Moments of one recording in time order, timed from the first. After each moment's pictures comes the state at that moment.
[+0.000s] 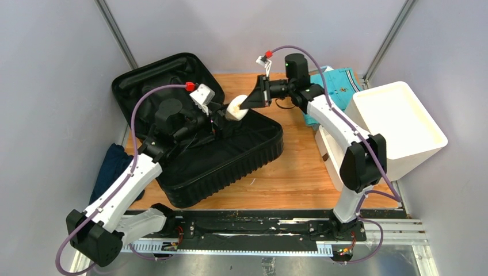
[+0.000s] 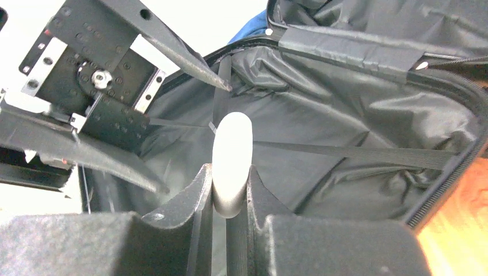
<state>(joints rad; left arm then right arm) -0.47 1.04 0.94 -0.01 0.37 -0.04 0.47 1.77 1.62 -0.19 -1.08 0.44</state>
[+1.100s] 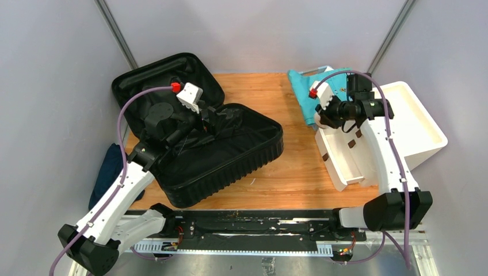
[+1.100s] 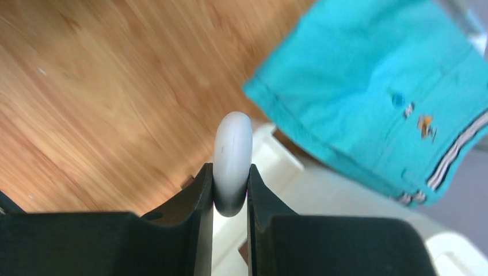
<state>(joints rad) -0.47 0.94 0.97 -0.12 0.12 -0.03 0.08 1.32 1.45 -0.98 -0.45 -0.86</state>
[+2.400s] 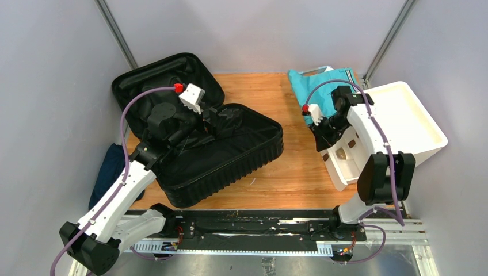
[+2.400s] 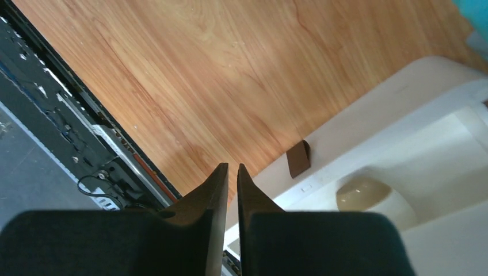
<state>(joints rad) -0.47 0.95 0.96 -0.12 0.12 -0.02 0.04 1.55 1.38 -1.28 -0.45 -0.88</state>
